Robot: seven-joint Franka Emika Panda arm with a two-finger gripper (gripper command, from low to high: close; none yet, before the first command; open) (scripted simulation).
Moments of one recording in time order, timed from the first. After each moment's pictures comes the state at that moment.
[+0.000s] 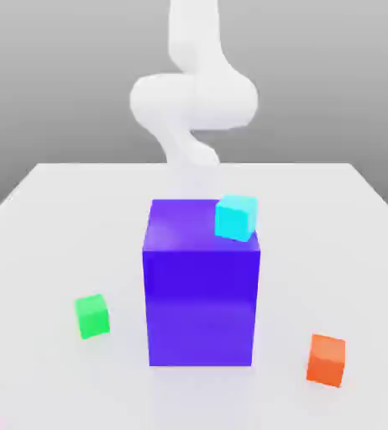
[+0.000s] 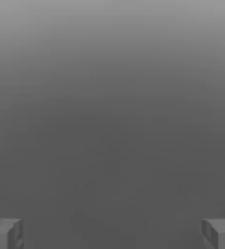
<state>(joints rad) -0.04 -0.71 0.00 -2.28 -0.01 2.32 0.86</state>
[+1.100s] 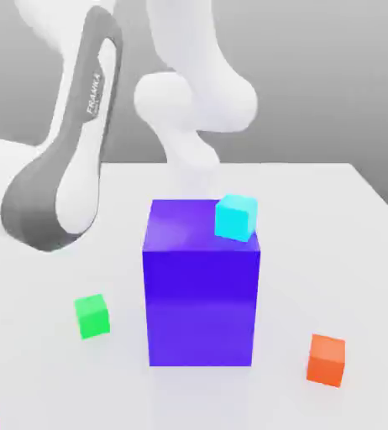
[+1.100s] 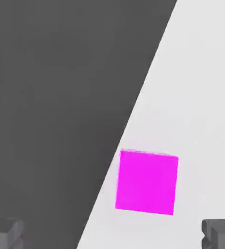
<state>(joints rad) -0.39 0.50 -0.11 -2.06 0.09 2.56 1.50</state>
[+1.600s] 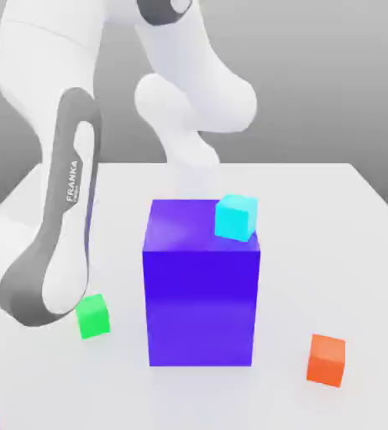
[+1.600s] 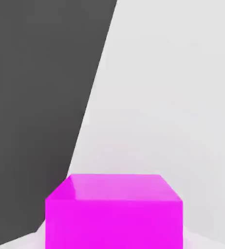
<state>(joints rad) -0.40 0.50 -0.11 -2.06 0.11 2.57 1.51</state>
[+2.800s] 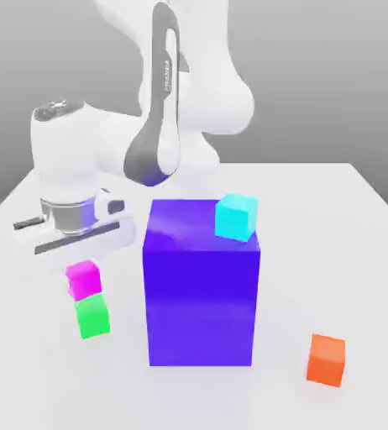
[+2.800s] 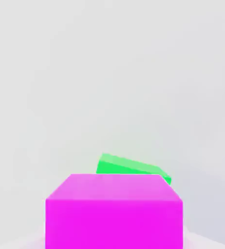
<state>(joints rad) -0.61 -0.03 0.03 -2.90 -0.05 2.88 2.74</state>
